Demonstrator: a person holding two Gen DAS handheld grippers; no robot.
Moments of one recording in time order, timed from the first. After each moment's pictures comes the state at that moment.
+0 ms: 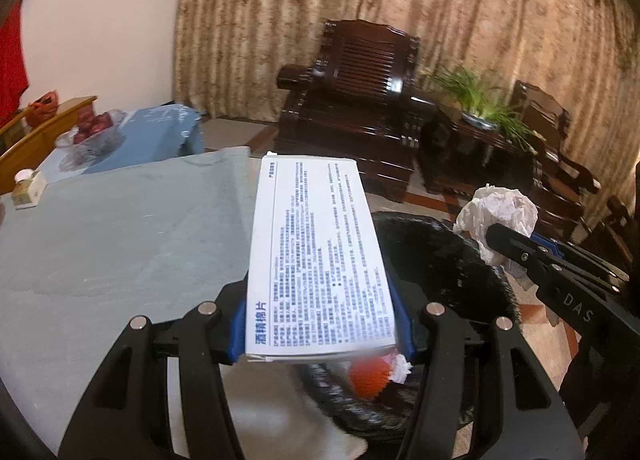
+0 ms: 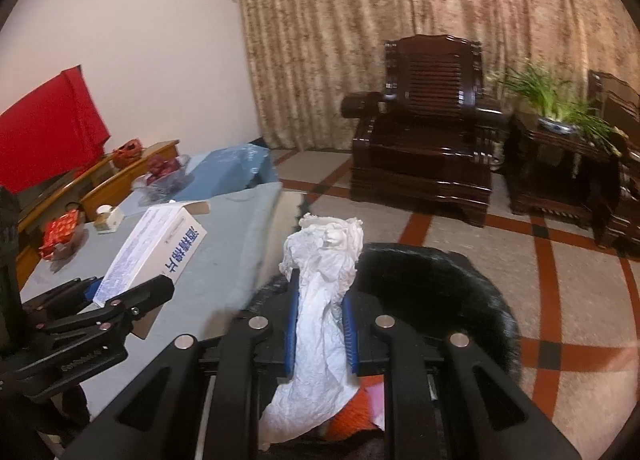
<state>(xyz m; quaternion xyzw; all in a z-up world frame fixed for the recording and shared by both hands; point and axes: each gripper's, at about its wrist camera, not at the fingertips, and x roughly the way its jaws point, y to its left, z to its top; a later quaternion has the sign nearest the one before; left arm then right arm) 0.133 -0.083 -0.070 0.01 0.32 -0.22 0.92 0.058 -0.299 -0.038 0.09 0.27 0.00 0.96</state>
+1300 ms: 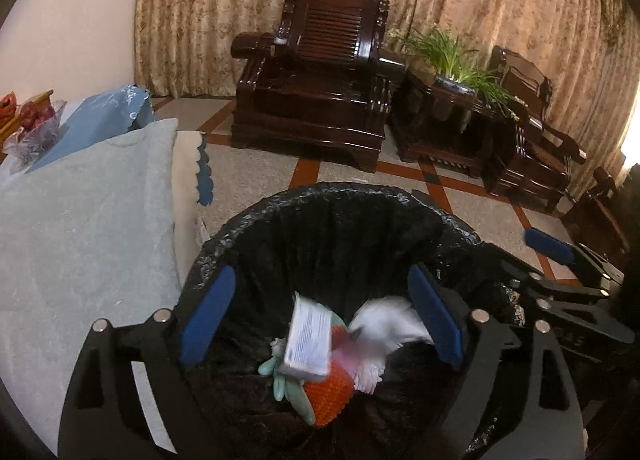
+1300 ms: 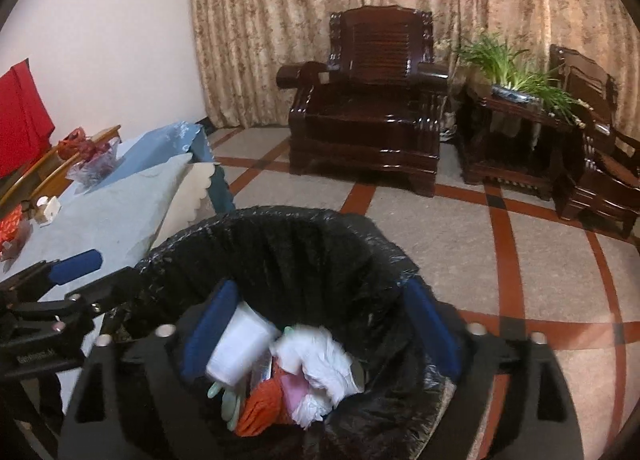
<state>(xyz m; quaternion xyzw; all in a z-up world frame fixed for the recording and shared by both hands) 0.173 -0.167 -0.128 0.03 0.36 -0.26 0.90 0.074 -0.381 -0.097 0.09 0.31 -0.08 0.94</state>
